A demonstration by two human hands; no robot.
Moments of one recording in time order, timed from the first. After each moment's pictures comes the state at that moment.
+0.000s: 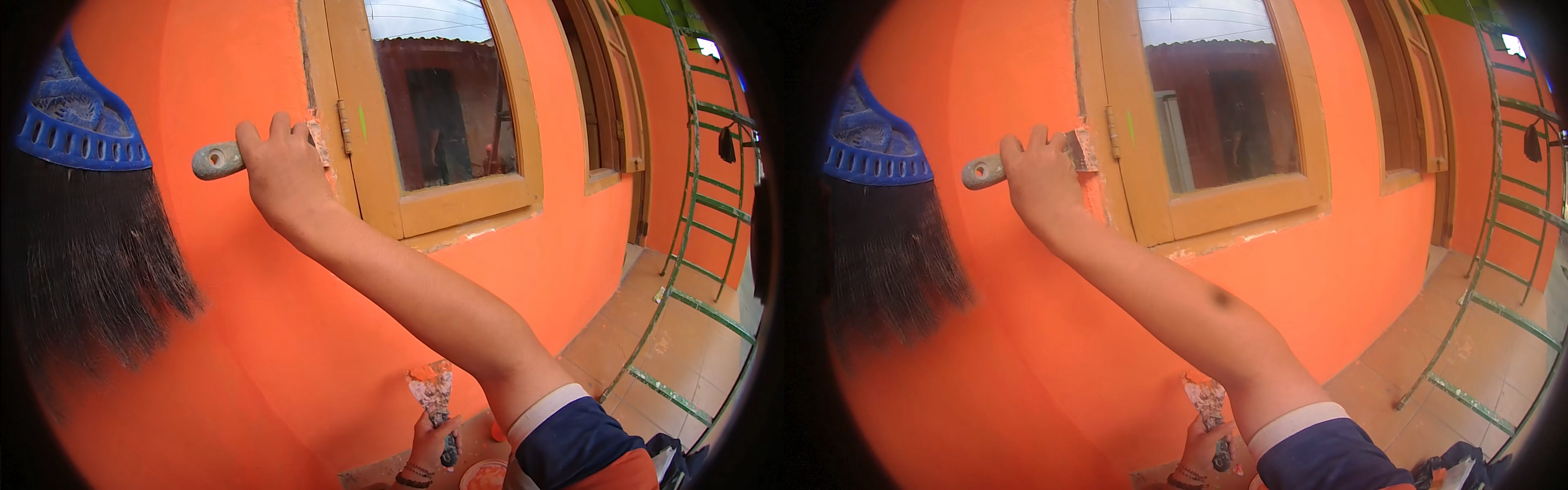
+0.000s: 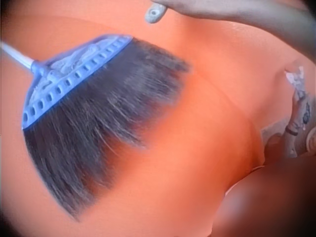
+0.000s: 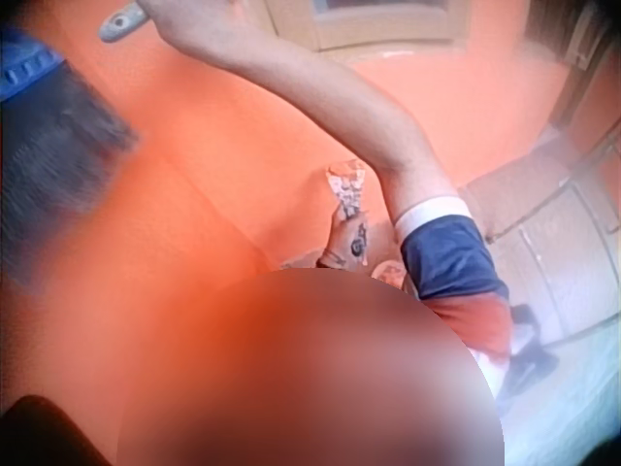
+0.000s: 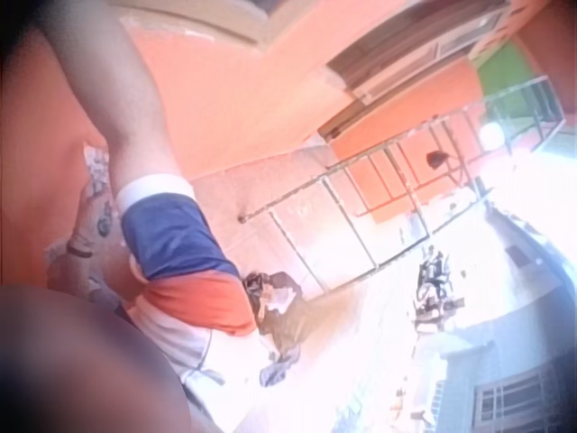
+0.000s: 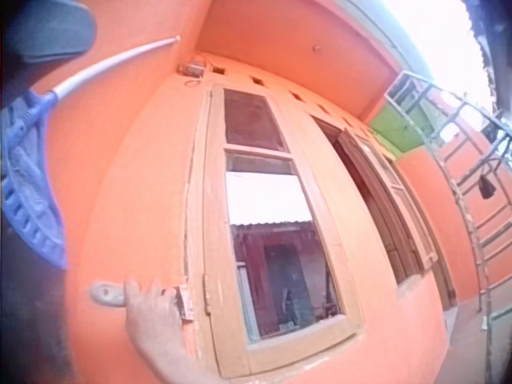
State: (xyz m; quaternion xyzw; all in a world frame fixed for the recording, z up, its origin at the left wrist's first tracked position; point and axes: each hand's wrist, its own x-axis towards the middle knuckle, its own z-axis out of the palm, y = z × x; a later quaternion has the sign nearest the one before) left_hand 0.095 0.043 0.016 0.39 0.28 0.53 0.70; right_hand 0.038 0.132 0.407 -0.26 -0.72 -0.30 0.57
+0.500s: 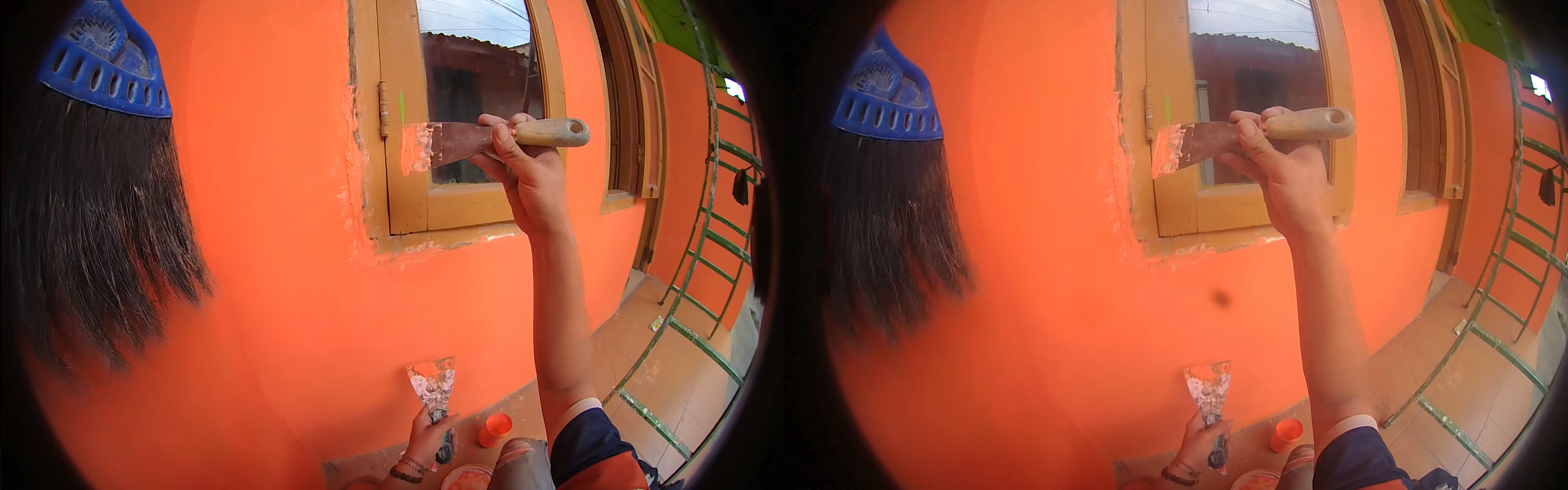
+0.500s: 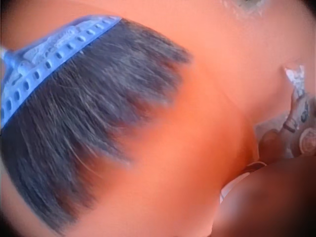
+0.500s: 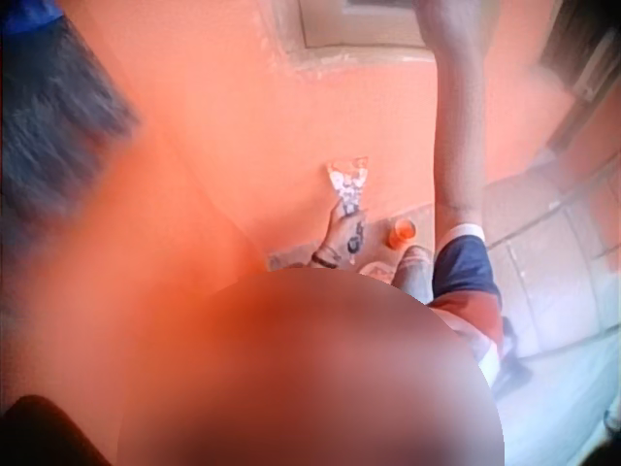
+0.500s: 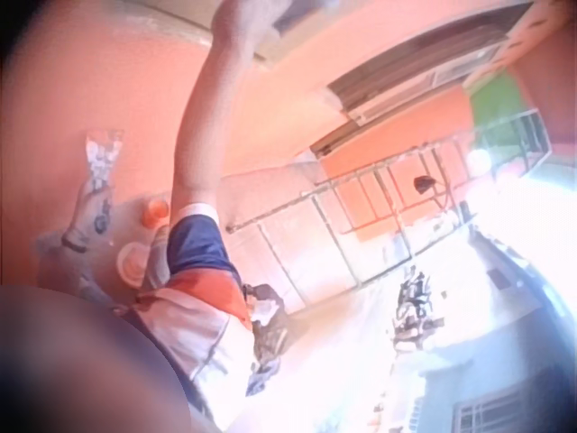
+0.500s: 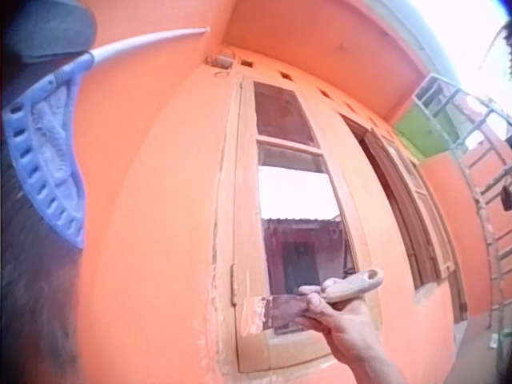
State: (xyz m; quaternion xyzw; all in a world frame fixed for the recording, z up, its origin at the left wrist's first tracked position) left_hand 0.100 0.044 0.015 0.39 0.30 0.52 0.70; right_hand 0.229 0.131 0.381 -0.07 -0.60 0.31 0.73
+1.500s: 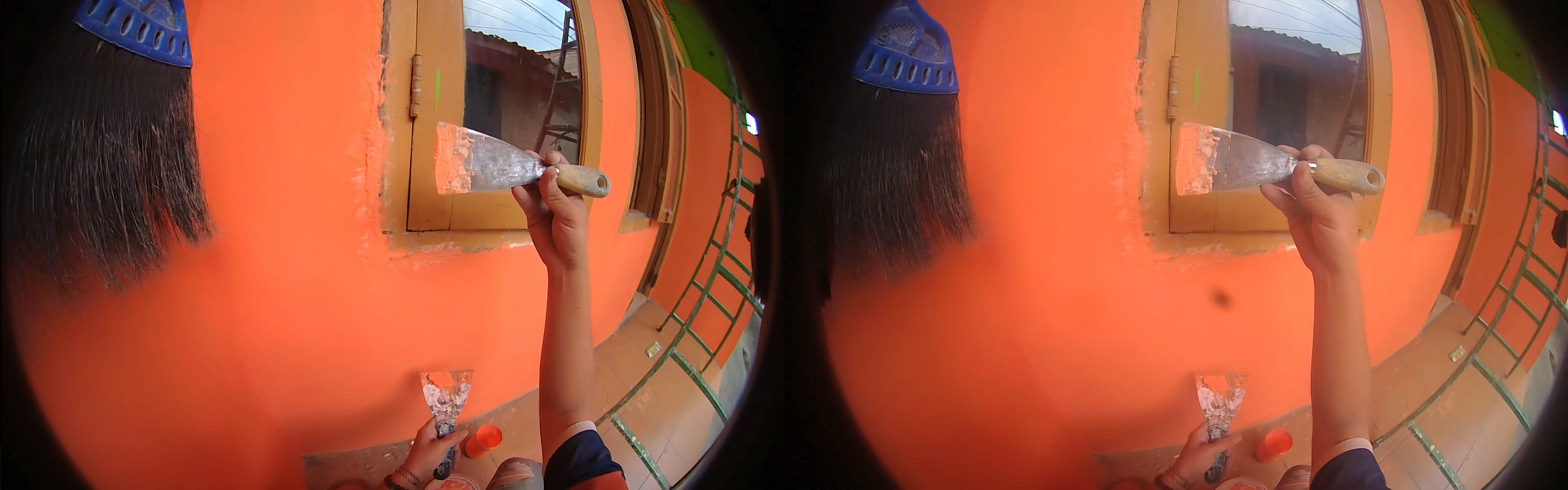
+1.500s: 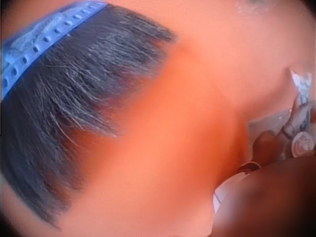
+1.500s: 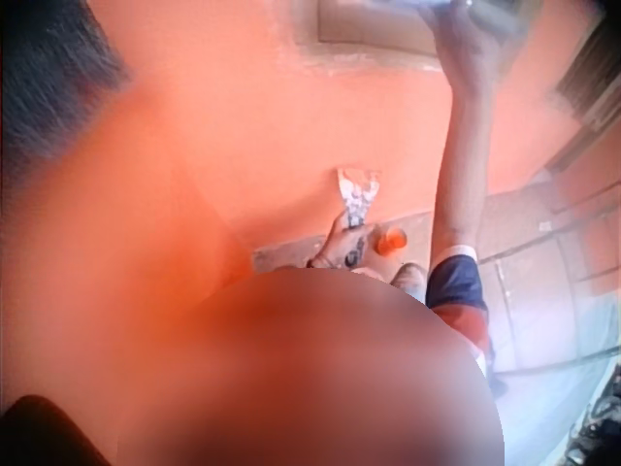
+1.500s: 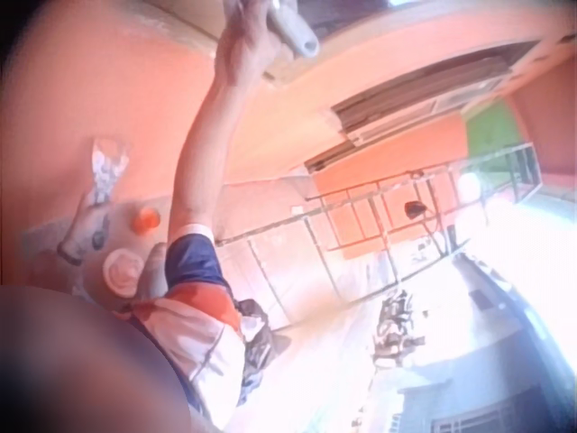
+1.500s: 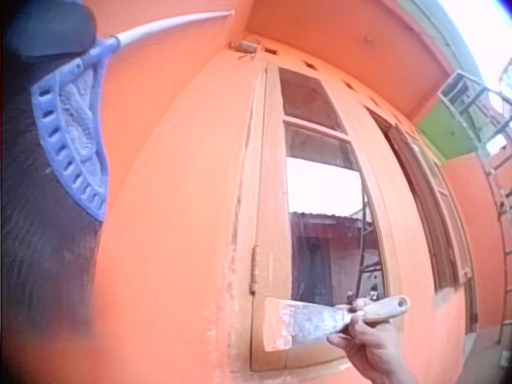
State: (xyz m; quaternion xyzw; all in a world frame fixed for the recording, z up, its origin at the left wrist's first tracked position) left_hand 0.096 0.048 -0.001 0.42 0.36 0.48 0.68; right_hand 0.235 0.171 0.330 0.01 -0.60 0.40 0.69
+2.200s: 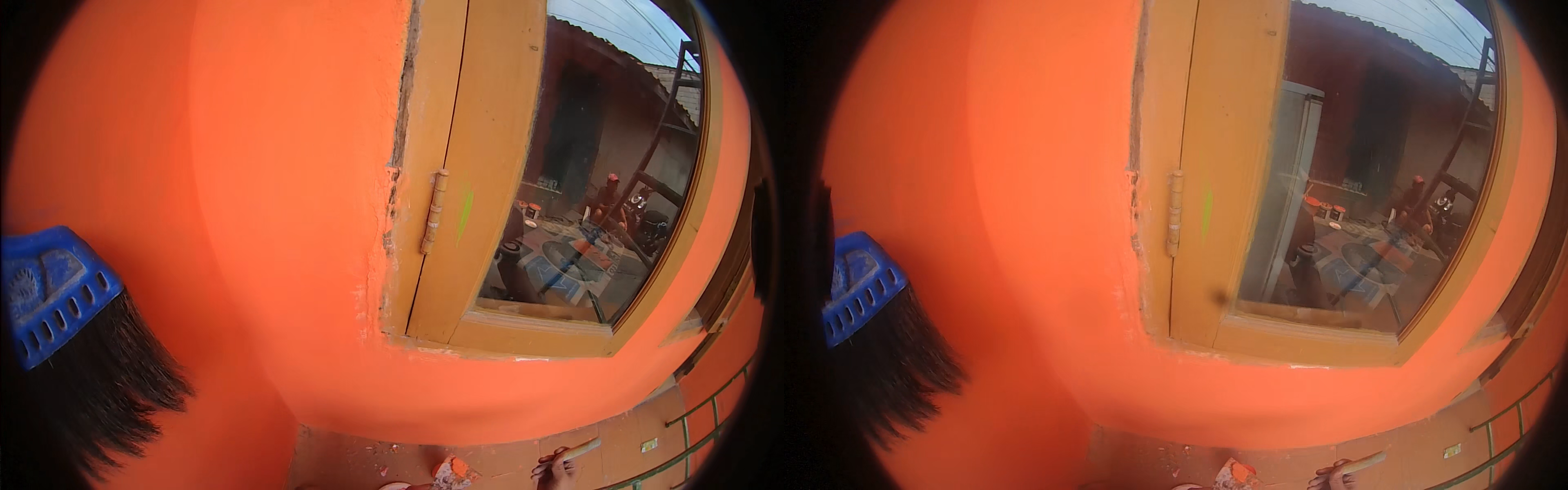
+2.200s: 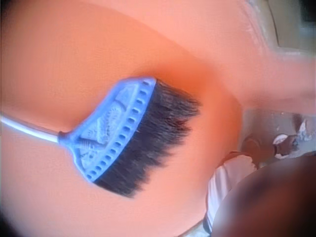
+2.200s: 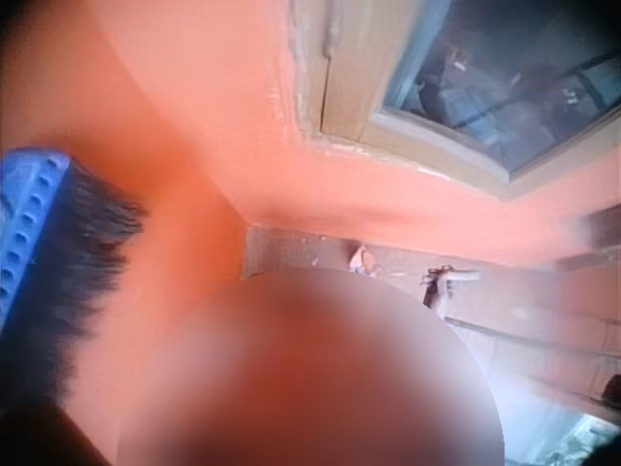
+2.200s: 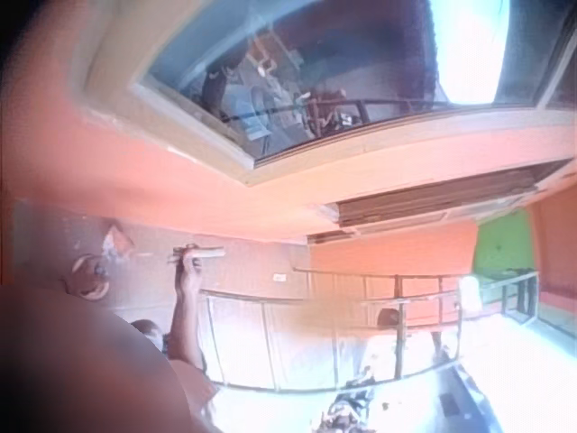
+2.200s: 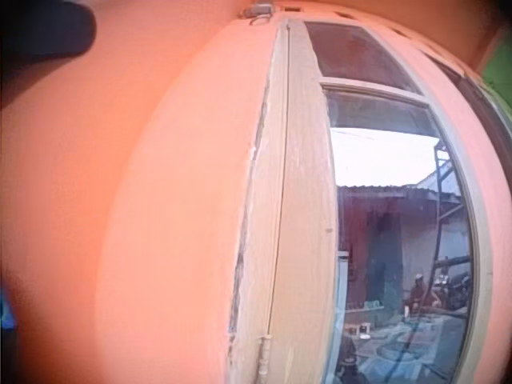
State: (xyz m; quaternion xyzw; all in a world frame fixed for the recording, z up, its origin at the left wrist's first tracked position) left_hand 0.084 0.008 0.034 0.53 0.47 0.38 0.60; right_hand 0.348 0.087 0.192 -0.45 -0.39 0.54 0.60
